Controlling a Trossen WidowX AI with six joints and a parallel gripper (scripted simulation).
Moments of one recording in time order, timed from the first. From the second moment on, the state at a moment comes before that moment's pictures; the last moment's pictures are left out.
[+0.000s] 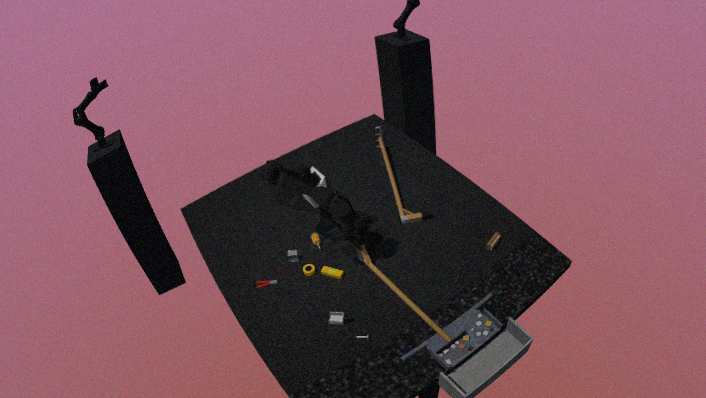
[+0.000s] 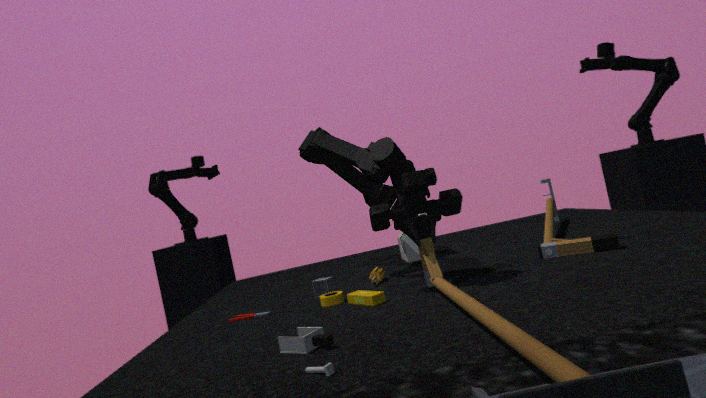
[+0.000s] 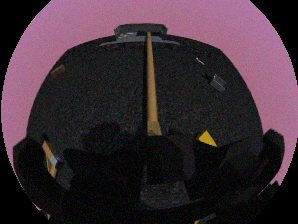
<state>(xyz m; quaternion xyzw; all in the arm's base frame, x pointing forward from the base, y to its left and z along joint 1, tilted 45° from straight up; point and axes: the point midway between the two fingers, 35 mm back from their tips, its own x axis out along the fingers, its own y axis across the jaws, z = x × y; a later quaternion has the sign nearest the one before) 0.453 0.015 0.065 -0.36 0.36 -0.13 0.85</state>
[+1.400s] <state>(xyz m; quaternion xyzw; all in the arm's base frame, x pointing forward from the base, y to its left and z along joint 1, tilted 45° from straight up) 0.513 0.020 0.070 -0.36 0.36 -0.13 0.85</state>
